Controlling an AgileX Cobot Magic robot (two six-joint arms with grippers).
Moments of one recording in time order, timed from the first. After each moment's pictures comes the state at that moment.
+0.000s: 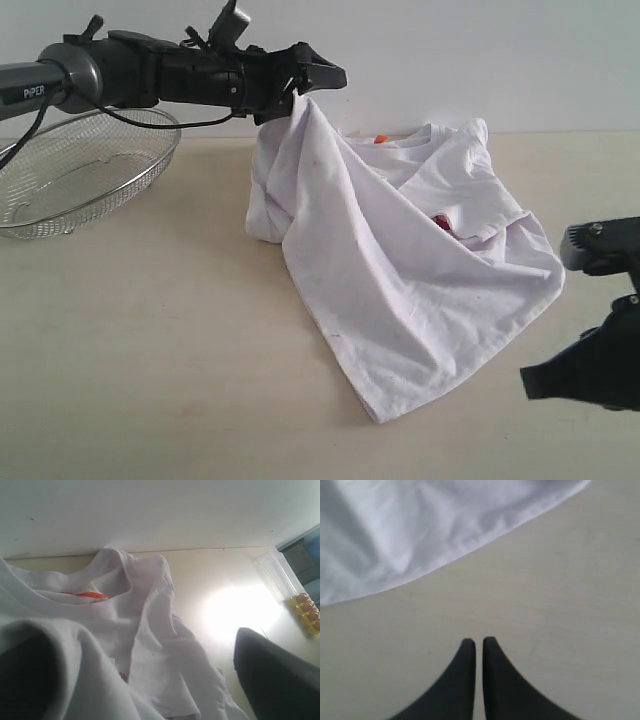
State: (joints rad) left arm -0.23 2.48 -2.09 -1.41 0.77 0.90; right arm 0.25 1.18 -0.43 -0.14 0.38 0.26
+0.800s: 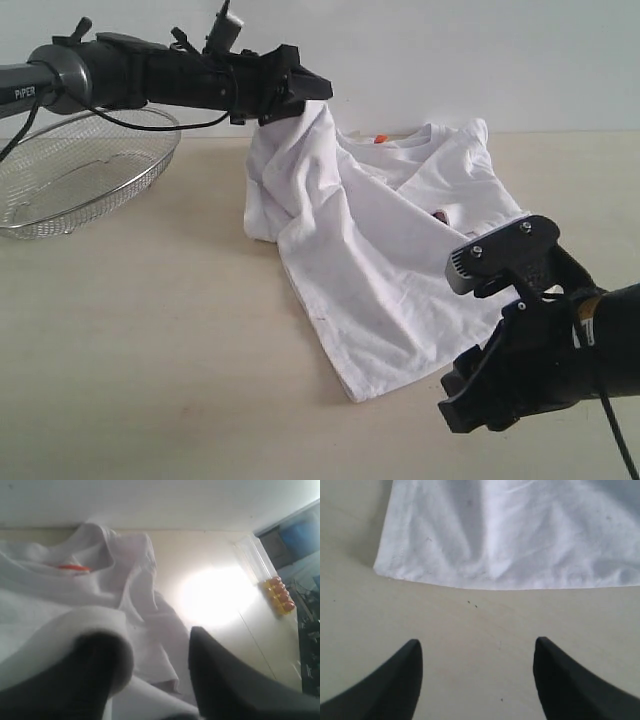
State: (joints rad) left arm -0.20 2.49 -2.09 -1.40 0.90 0.86; right arm 0.43 1.33 -0.49 0.07 0.24 -0.07
